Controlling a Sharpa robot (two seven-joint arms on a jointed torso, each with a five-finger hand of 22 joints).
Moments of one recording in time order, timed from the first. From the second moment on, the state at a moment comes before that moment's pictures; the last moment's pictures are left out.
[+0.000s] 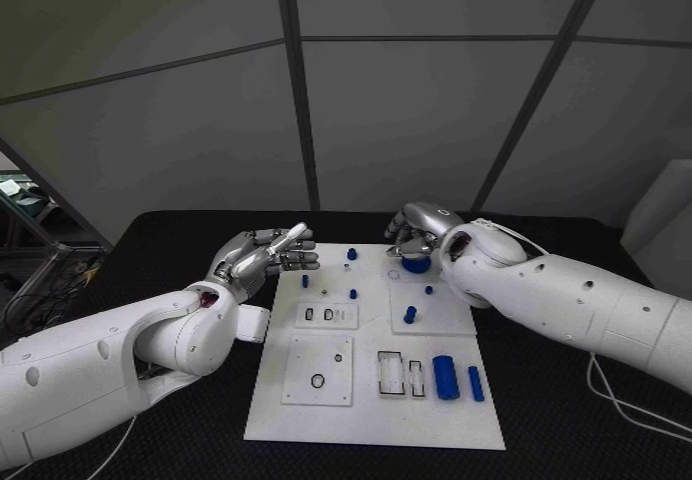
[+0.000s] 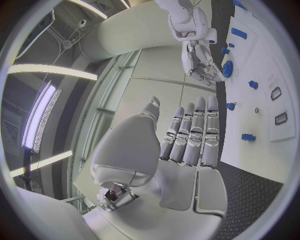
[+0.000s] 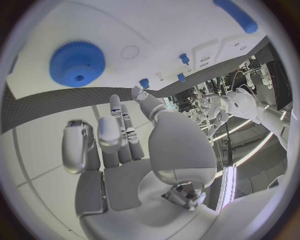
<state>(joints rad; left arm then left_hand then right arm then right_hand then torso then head) 1.13 -0.90 0.07 1.62 0.00 -0.34 0.41 1.30 0.01 0.04 0.11 0.06 0.87 0.20 0.16 0.09 0.97 0.16 0.23 0.07 1.07 0.12 0.17 0.12 0.19 0.88 0.23 0.39 0.16 1.22 -0.56 0.11 1.17 -1.56 -0.33 -0.15 1.17 -0.10 0.38 -0.22 0.13 0.99 0.15 0.07 0.07 1.27 0.07 0.15 0.12 1.46 -0.01 1.22 0.89 0.06 1.41 0.11 1.46 1.29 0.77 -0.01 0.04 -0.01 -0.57</state>
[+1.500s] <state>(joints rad) 1.13 -0.89 0.07 1.59 0.00 -0.33 0.41 1.30 0.01 0.04 0.10 0.06 0.87 0.20 0.16 0.09 0.97 0.16 0.22 0.07 1.07 0.12 0.17 0.12 0.19 0.88 0.23 0.39 0.16 1.22 -0.61 0.11 1.15 -1.36 -0.19 -0.28 1.24 -0.15 0.21 0.04 0.14 0.93 0.12 0.07 0.07 1.46 0.04 1.34 1.31 1.47 -0.05 1.45 1.27 0.03 1.47 0.07 1.55 1.31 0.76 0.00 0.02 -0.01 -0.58</state>
